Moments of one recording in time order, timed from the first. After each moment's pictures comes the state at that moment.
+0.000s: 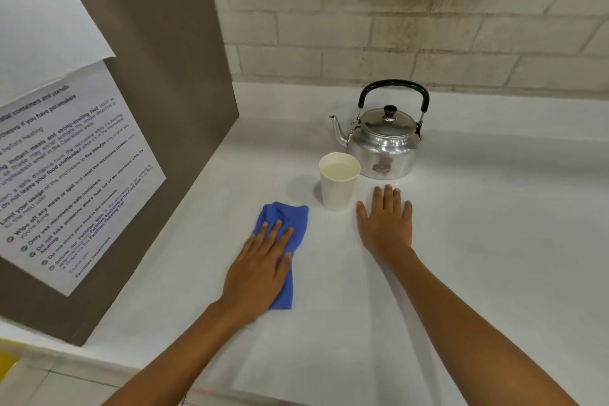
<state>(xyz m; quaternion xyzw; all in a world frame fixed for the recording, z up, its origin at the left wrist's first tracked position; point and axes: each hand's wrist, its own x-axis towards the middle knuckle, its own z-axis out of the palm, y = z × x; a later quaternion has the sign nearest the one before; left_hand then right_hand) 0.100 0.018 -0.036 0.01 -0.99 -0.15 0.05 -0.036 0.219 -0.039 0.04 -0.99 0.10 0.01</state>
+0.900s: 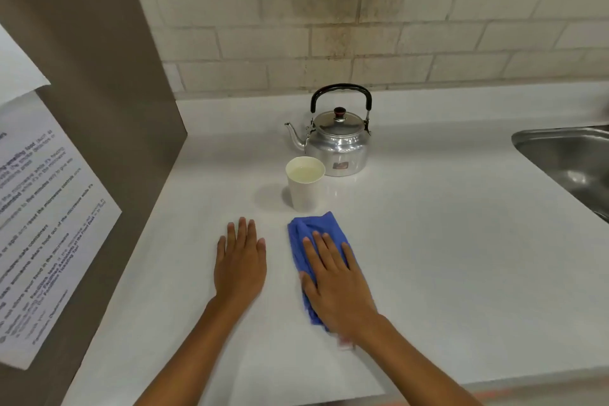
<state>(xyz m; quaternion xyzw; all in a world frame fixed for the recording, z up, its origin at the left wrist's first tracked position) 0.055 0.010 -0.041 0.07 -0.99 -0.13 0.01 0.096 0.183 -0.037 0.18 -0.98 0.10 0.03</state>
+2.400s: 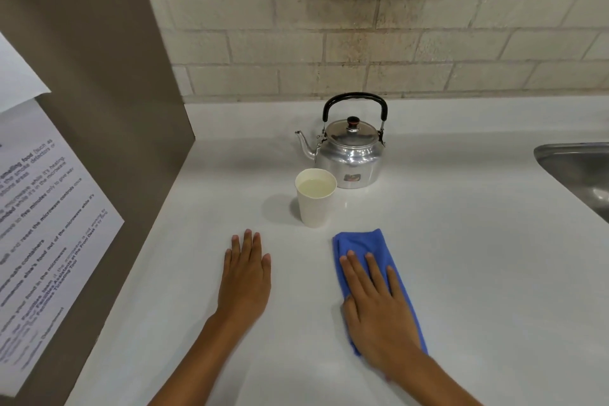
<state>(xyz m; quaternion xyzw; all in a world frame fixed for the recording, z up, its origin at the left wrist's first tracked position) 0.052 0.007 -0.036 0.07 -0.98 -0.18 -0.03 0.106 0.215 -0.011 0.10 -0.99 0.05 0.02</state>
